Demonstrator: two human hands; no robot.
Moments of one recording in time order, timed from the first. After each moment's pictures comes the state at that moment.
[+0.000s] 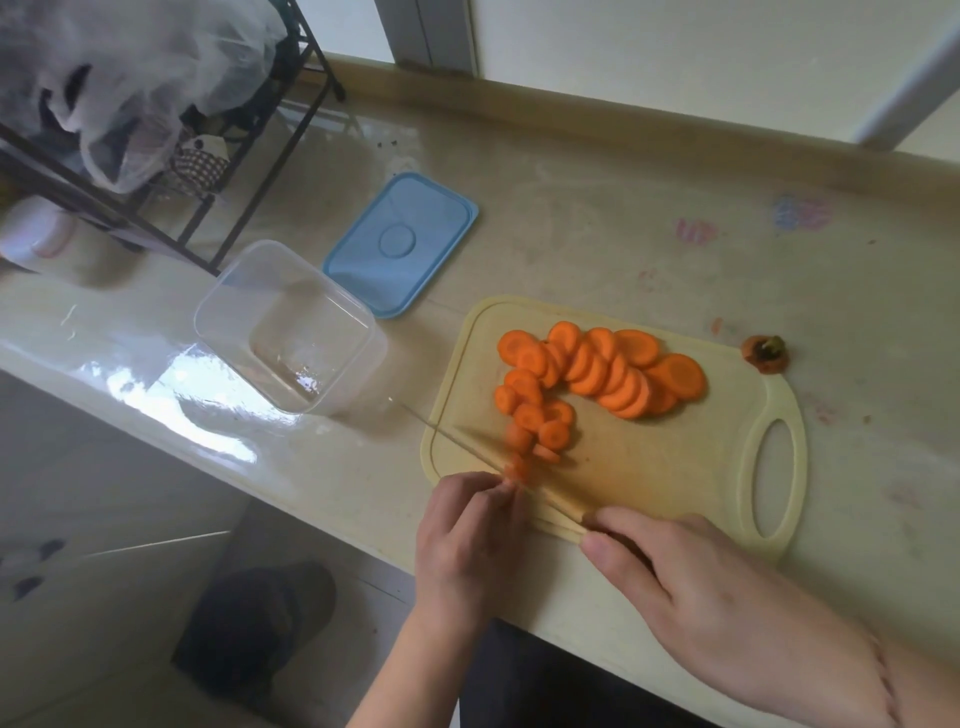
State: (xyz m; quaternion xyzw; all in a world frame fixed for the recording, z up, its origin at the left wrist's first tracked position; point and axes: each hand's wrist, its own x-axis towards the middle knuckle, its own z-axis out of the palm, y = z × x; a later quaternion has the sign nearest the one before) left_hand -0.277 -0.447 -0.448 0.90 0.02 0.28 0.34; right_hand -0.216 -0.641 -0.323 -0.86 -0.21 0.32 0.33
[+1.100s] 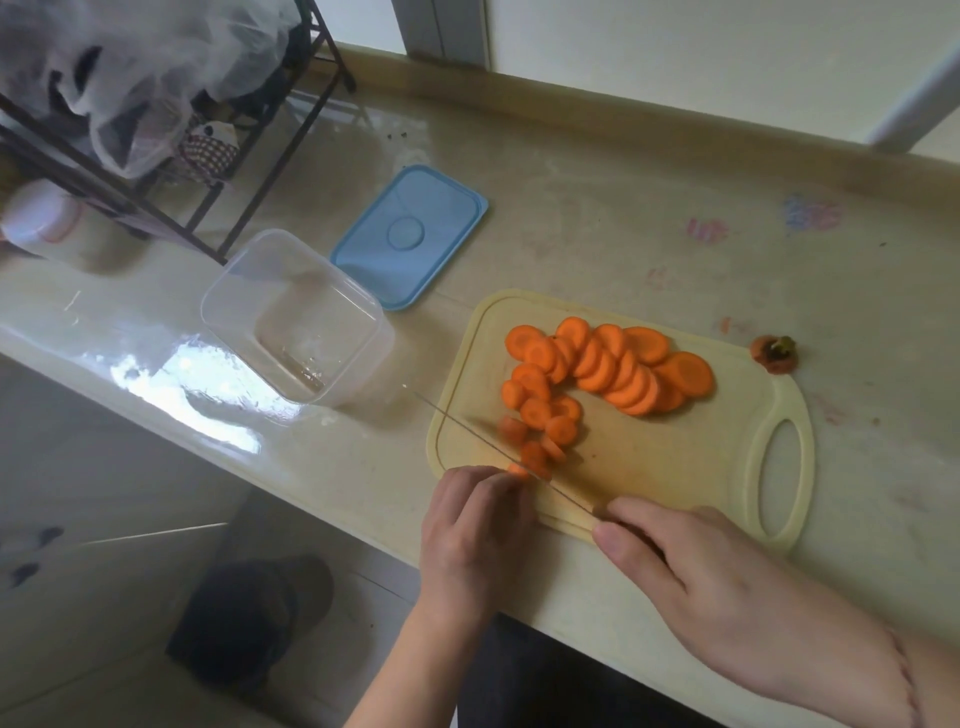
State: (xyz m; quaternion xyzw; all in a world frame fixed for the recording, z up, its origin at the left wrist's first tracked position) left_hand -0.277 -0.448 -0.447 0.90 0.03 0.27 0.33; right_hand -0.213 -0.641 -0.321 -0.86 -0.21 0.33 0.32
